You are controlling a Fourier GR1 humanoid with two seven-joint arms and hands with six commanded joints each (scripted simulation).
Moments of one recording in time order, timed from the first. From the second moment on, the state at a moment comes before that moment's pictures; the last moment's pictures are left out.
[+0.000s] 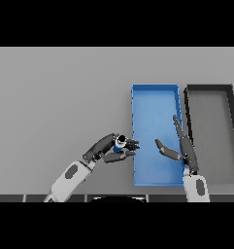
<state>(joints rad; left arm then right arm) -0.24 0.10 -0.58 -1.59 0.05 -0.15 -0.07 0.12 -0.19 0.08 -1.71 0.19 0.07 -0.08</state>
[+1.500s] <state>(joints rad) -0.21 0.03 -0.53 -1.59 -0.06 -0.25 -0.04 -0.03 -0.25 0.32 -2.13 0.00 0.31 0.33</state>
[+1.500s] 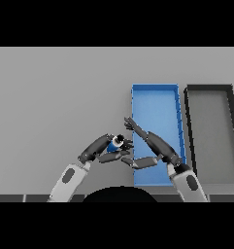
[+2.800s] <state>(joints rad) -0.20 -0.02 -0.47 -1.58 -0.06 -0.34 -0.08 -0.35 -0.08 0.44 -1.95 -0.02 0.38 0.35</state>
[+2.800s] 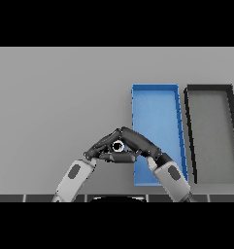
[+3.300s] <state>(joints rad) -0.20 0.00 -0.48 -1.59 -0.12 -0.37 -0.09 -0.28 0.03 0.40 -1.97 -0.01 0.39 0.39</state>
